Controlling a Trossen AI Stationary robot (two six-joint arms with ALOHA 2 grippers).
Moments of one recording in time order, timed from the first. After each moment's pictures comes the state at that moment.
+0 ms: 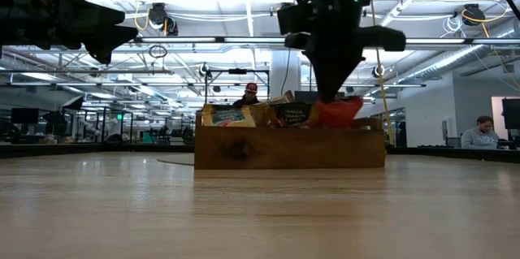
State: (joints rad) left arm 0.08 0.20 0.03 0.24 0.08 -0.06; right arm 0.11 1.86 1.47 -1.06 0.27 -0.35
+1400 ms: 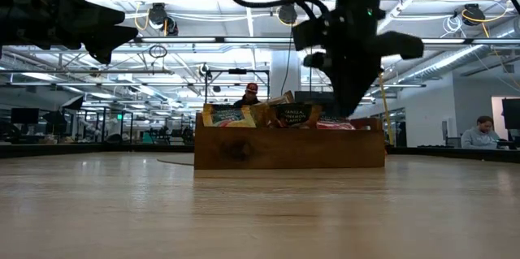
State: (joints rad) left arm 0.08 0.20 0.03 0.24 0.08 -0.06; right arm 0.09 1.80 1.33 -0.97 0.13 -0.23
